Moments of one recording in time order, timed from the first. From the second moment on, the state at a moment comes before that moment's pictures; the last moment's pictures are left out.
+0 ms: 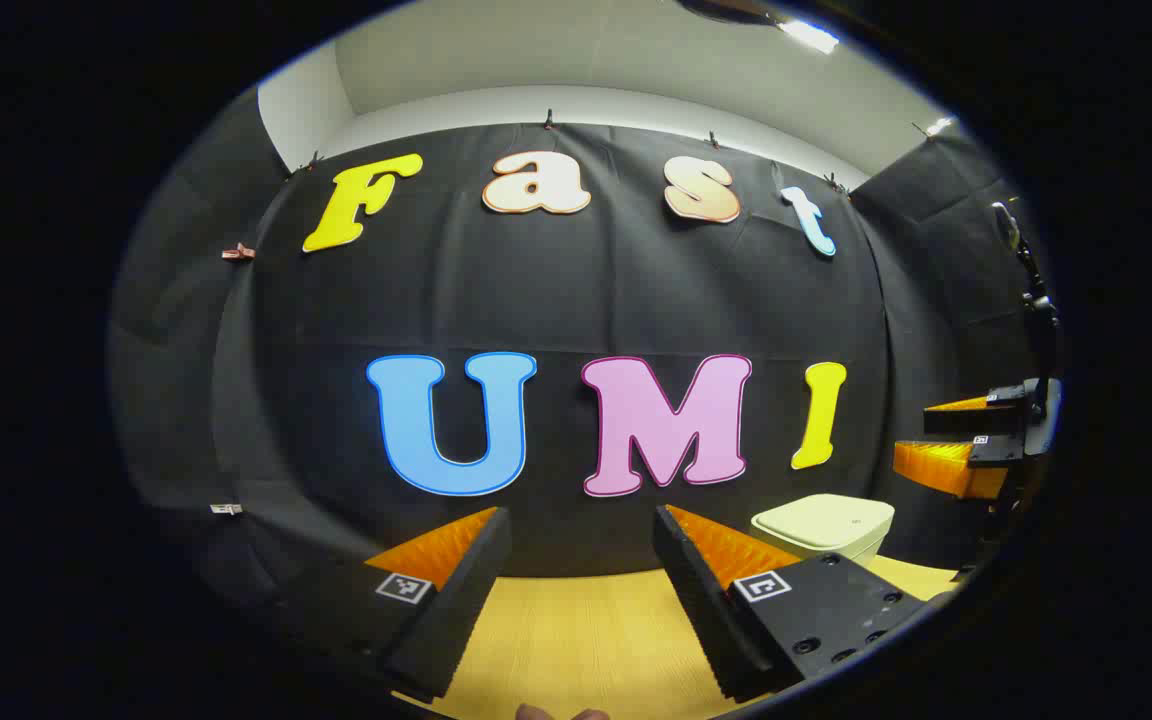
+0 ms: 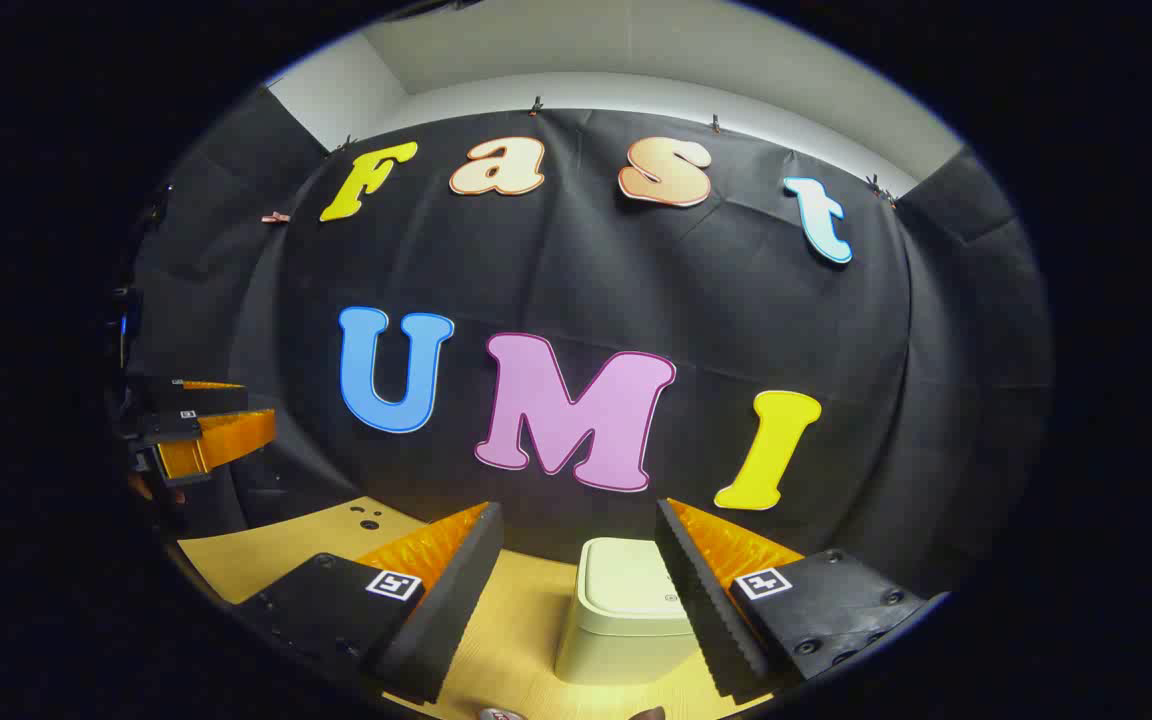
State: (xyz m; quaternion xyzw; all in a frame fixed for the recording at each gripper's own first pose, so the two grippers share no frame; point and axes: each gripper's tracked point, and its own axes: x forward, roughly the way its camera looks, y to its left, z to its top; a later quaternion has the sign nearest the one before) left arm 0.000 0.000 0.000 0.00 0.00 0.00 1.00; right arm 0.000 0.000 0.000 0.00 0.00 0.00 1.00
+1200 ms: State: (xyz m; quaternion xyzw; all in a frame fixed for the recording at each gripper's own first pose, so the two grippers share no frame) left arm 0.027 -0.013 -0.009 0.00 0.01 0.01 1.00; right arm 0.037 -0.006 -0.014 0.03 0.04 0.03 1.00
